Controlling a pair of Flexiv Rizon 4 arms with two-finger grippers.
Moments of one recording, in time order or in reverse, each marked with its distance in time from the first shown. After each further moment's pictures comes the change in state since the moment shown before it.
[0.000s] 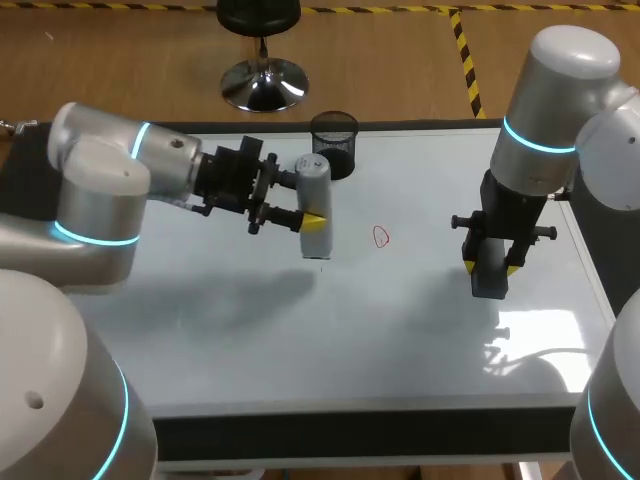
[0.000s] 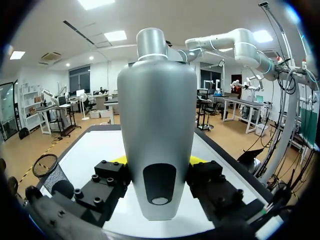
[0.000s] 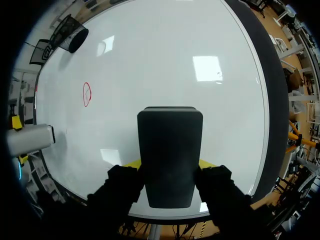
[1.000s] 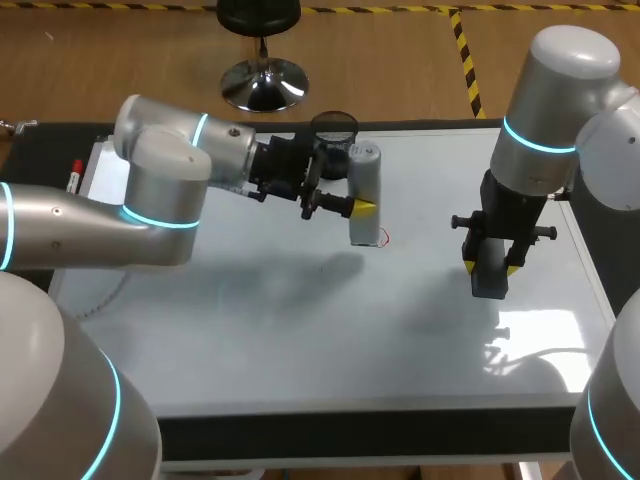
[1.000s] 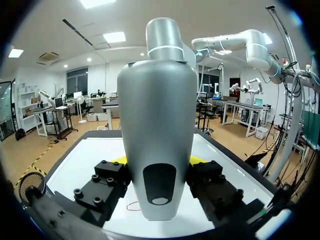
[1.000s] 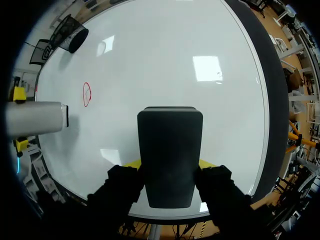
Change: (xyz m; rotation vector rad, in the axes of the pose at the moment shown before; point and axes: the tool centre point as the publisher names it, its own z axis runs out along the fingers) left arm -0.042 -0.012 0.069 0.032 0.025 -0.004; right arm 0.000 0.000 0.000 0.000 0.000 0.000
